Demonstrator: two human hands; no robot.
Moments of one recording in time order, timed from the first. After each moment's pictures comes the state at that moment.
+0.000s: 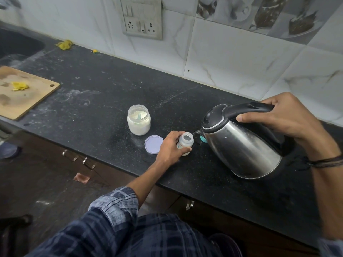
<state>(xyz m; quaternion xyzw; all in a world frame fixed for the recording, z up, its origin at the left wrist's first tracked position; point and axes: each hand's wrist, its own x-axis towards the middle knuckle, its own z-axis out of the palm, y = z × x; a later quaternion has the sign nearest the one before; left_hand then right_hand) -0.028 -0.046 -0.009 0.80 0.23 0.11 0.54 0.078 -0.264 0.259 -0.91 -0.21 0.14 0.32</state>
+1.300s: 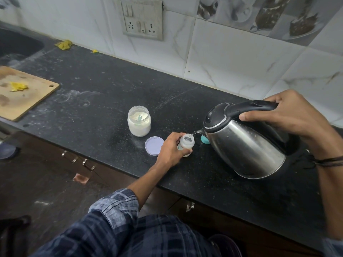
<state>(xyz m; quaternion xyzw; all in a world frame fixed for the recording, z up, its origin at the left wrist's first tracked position) -0.027 -0.045 -0.010 0.80 0.23 0.10 0.54 0.080 -0.260 0.269 -0.91 -0.22 0.14 0.32</state>
